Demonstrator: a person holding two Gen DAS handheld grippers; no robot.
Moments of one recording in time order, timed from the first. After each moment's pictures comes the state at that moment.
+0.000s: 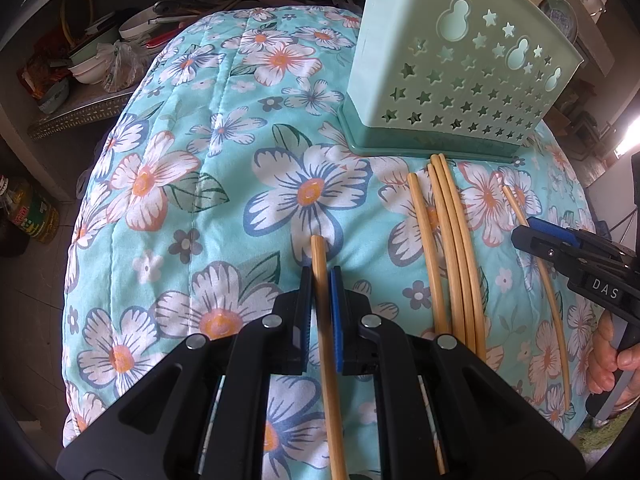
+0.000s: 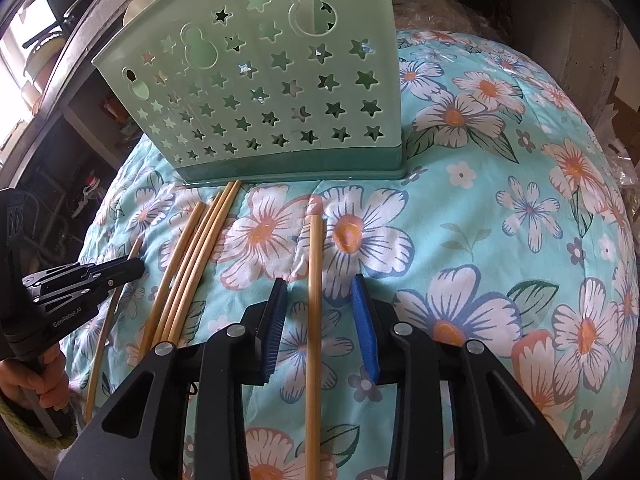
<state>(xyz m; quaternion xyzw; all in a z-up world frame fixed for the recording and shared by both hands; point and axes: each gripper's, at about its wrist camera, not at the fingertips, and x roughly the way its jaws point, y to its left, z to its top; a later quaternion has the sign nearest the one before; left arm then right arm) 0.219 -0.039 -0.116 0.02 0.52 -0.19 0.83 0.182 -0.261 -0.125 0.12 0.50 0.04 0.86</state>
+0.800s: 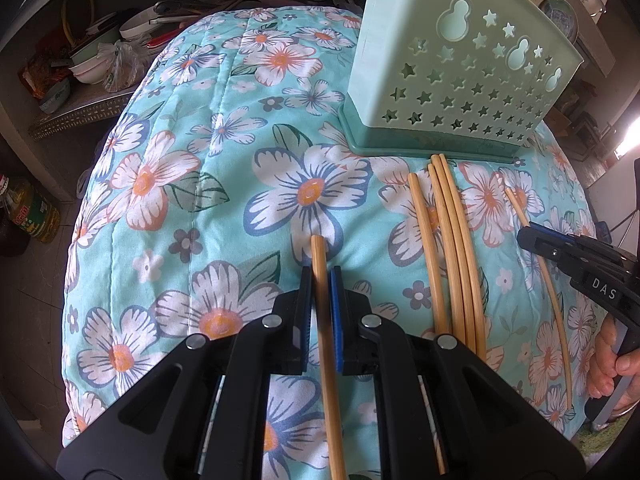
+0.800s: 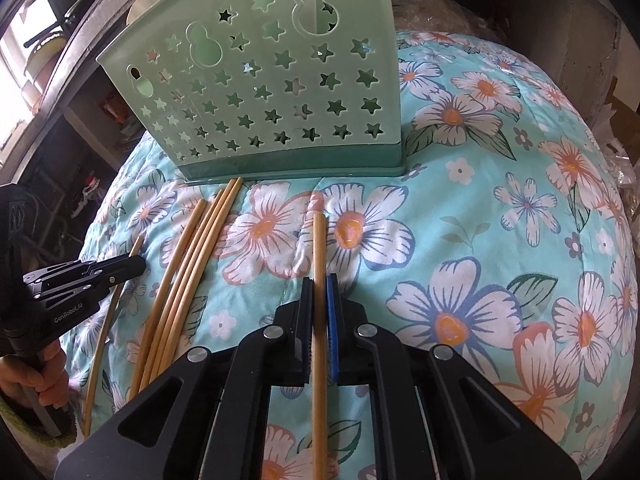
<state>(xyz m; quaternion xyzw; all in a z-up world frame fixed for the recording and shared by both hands) 0.219 -0.039 -0.116 0.02 0.52 -0.19 0.83 0.177 -0.264 -0.123 0.13 0.49 0.04 0.86</state>
